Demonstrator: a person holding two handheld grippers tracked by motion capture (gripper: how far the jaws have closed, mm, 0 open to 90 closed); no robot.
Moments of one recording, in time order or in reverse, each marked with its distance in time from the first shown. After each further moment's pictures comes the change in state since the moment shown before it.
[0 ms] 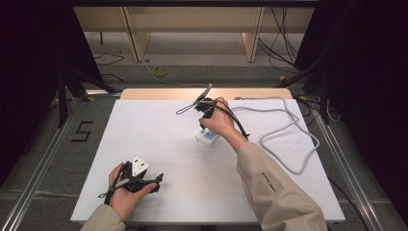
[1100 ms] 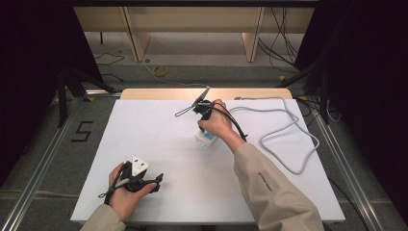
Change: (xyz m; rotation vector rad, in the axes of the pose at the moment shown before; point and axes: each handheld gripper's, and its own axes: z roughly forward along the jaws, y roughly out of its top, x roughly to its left) left arm 0.000 0.000 0.001 -0.001 -0.004 -0.008; right arm 0.002 0.001 0.012 0.025 -0.006 -0.002
